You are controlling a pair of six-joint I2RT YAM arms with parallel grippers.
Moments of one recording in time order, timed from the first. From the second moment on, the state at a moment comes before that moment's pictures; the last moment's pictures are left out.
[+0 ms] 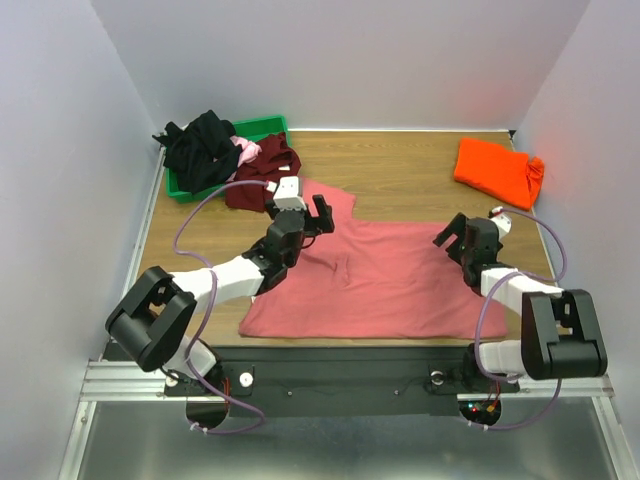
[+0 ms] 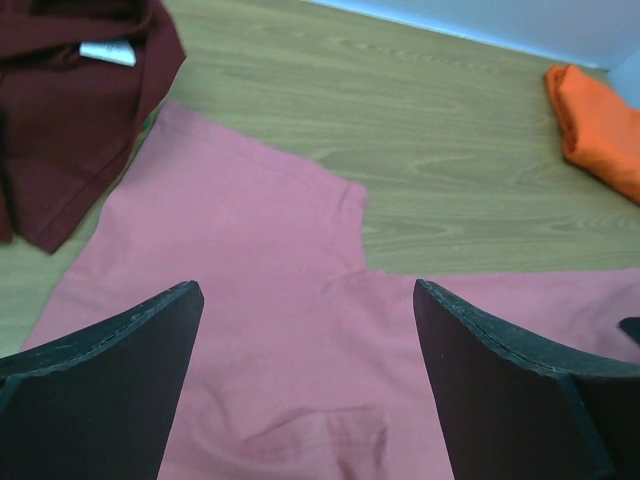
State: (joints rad) left arm -0.74 1.45 0.69 0.56 -0.48 -0.45; right arm 0.05 1.30 0.44 0.26 0.23 0.64
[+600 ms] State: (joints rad) left arm -0.61 1.29 0.65 0.55 -0.34 -0.42; right arm -0.14 1.41 0.47 0.36 0.05 0.73
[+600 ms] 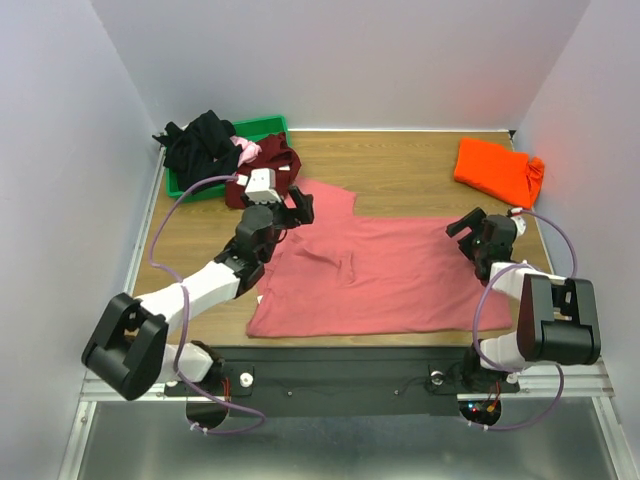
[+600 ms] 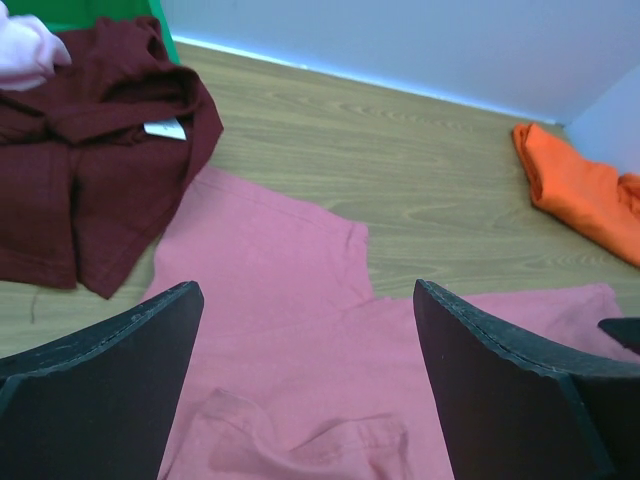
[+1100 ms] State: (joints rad) left arm -0.54 1.21 0.61 0.52 -0.30 -0.41; right arm -0.19 1.39 0.53 0.19 0.12 0.70
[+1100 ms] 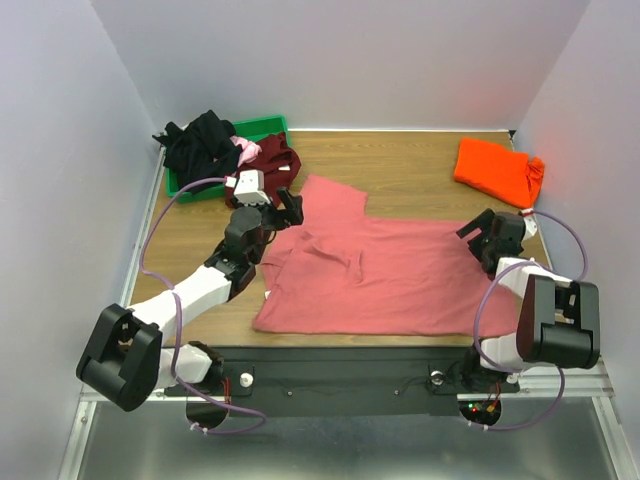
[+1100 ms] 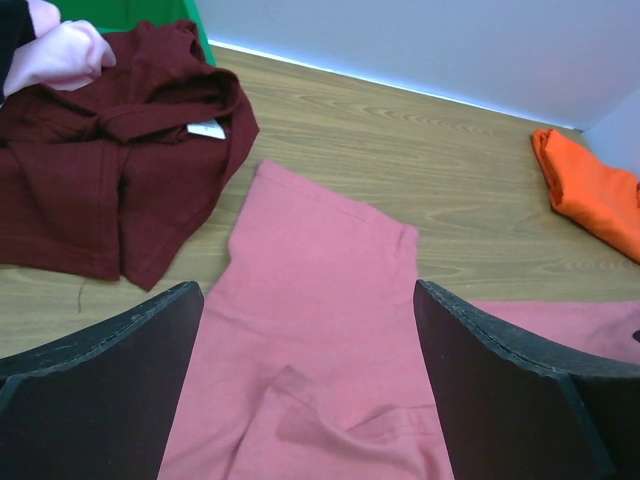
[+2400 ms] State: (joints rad) left arm -0.43 1.23 0.60 0.51 -0.24 -0.41; right arm -0.27 1.77 0.97 0.03 0.28 0.54
